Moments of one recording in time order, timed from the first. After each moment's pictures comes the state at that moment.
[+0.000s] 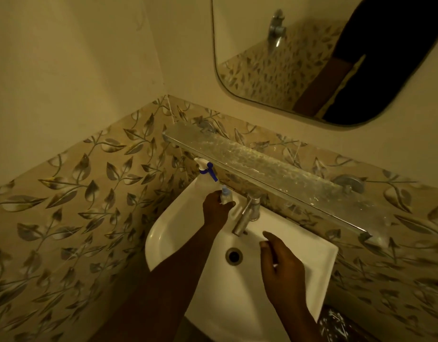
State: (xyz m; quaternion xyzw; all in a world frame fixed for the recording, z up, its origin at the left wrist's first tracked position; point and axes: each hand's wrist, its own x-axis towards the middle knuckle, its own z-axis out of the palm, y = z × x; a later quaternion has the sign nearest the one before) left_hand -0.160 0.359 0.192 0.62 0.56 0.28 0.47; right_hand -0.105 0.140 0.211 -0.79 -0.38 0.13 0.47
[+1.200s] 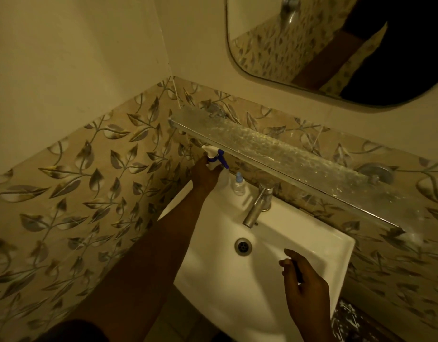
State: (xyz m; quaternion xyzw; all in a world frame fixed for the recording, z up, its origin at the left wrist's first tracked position) left_hand -0.179 0.449 0.208 0.65 0.58 0.29 0.40; right_hand -0.106 0.102 0.159 -0.79 -0.33 0.16 0.48
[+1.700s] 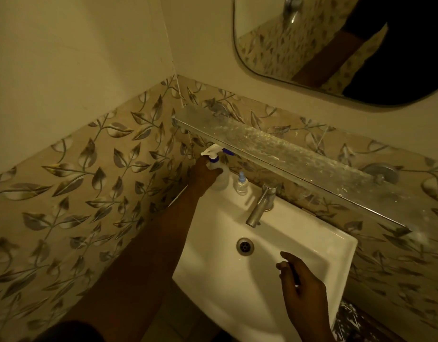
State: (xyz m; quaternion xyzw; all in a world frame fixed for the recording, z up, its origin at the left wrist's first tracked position) left_hand -0.196 0.459 0.208 0.66 0.54 0.25 0.46; right_hand -0.118 0.103 0.155 -0.80 -0.33 0.18 0.47
